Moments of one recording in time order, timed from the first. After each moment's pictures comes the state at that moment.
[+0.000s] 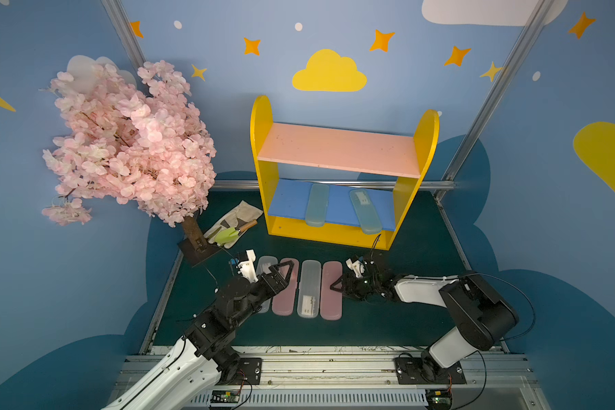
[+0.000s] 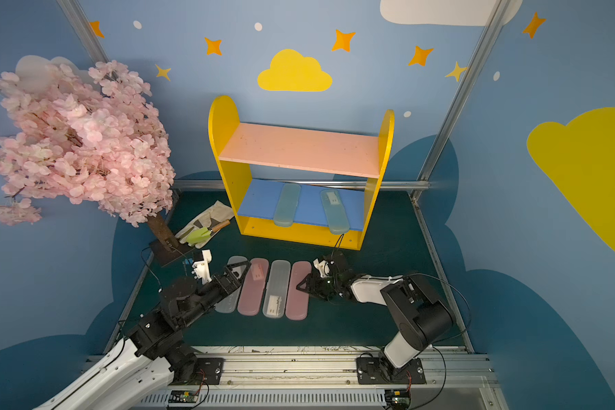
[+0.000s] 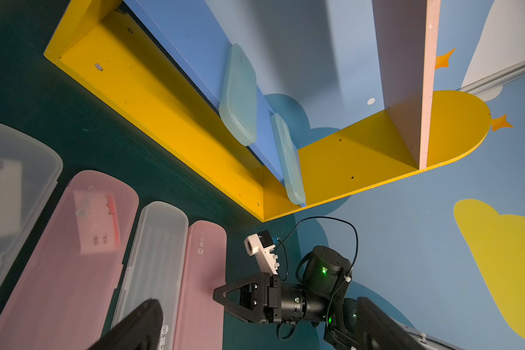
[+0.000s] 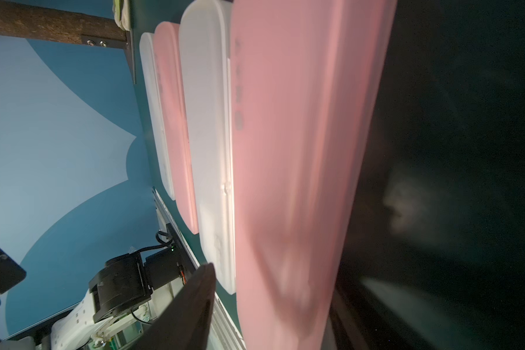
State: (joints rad) left arm -0.68 0.55 0.49 -0.21 -0.08 -1.08; right arm 0.61 1.59 0.59 0.14 -0.62 0.84
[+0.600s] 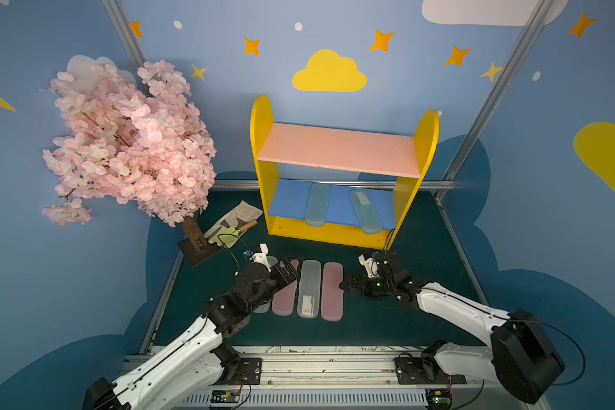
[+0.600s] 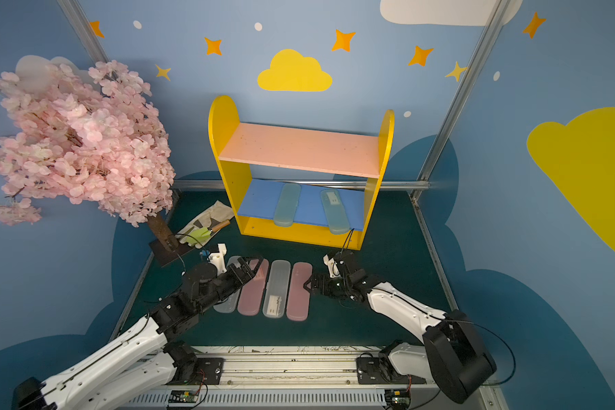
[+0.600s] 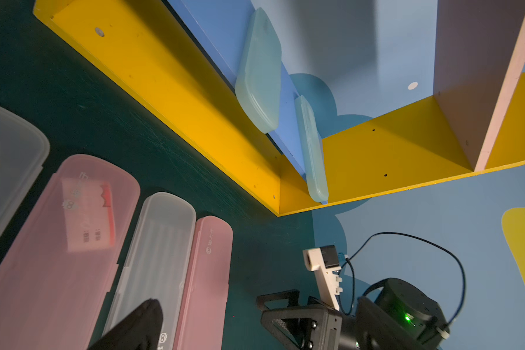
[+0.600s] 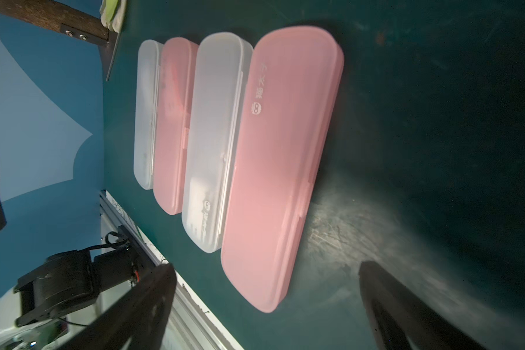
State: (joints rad) left arm -0.68 0.82 0.56 -0.11 -0.06 -1.11; right arm 0.61 1.21 0.60 -0.25 -0.39 0.64
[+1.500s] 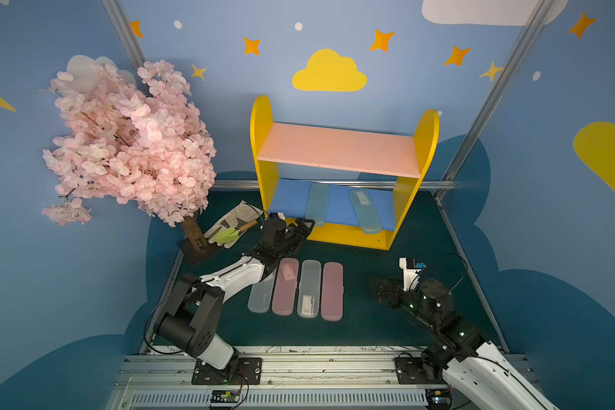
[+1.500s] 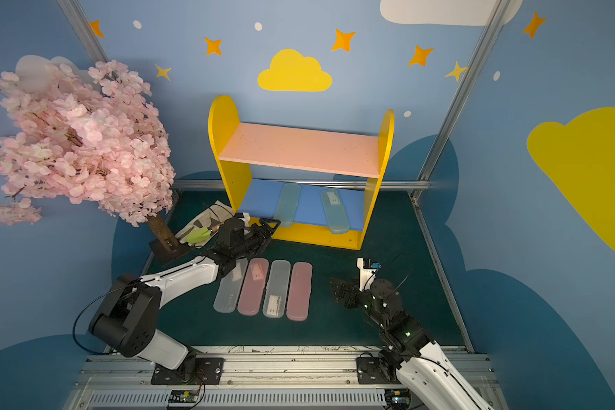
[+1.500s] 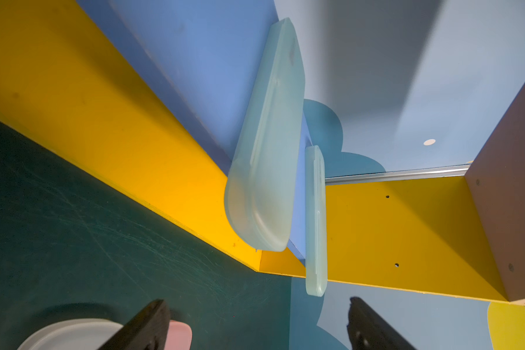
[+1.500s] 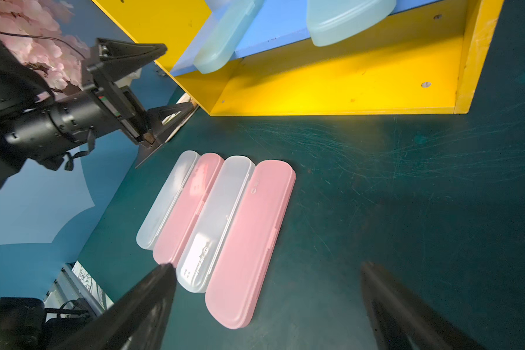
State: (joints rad) left arm -0.43 1.58 0.89 0.33 0.23 -1.22; right arm 0.61 0.47 0.38 -0.31 -0.05 0.56
